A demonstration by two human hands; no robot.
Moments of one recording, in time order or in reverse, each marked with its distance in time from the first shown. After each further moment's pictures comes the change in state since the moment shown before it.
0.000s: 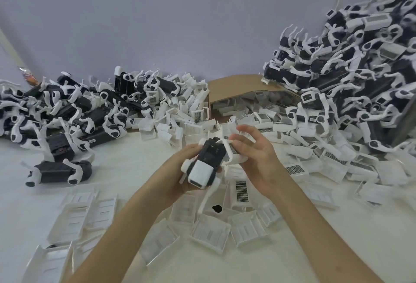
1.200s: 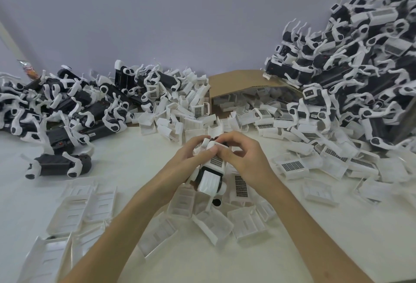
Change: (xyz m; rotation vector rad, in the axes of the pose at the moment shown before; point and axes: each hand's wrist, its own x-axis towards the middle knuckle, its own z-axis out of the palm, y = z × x) left_hand 0.005 -0.010 0.003 0.493 0.055 0.176; right_hand -0.006 0.015 0.007 -0.841 -0.007 -0.189
